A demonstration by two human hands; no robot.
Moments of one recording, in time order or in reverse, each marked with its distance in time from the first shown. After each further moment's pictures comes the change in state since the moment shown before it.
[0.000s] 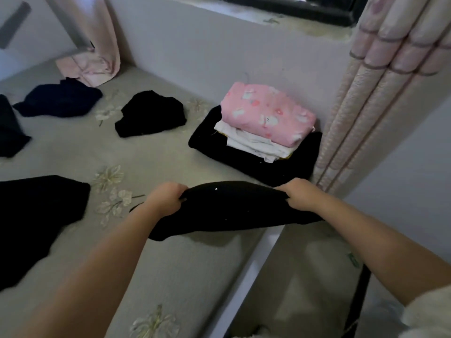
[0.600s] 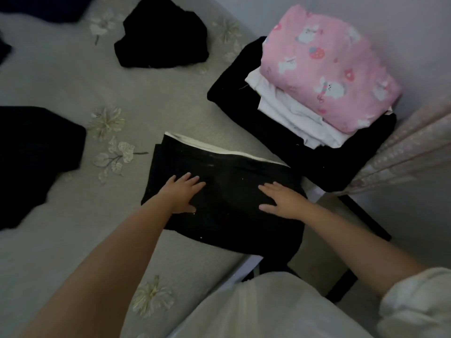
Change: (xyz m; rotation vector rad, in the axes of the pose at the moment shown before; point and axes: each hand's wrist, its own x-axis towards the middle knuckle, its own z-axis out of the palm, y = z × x) left_hand 0.093 -0.052 0.085 0.144 -0.522 0.008; right_hand 0.152 0.008 0.079 0.108 -0.457 -0.052
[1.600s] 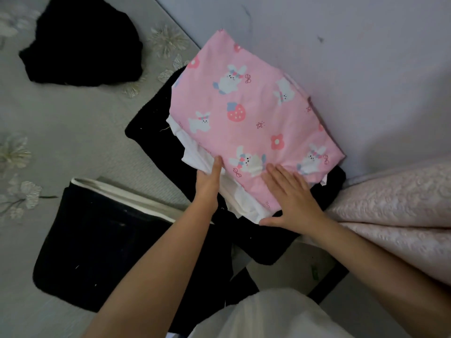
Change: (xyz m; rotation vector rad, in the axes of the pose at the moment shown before) left_hand 0.223 0.189 -0.210 -2.196 0.543 -0.409; right_hand 0.021 0.221 -0.158 -0.202 0.451 -0.171
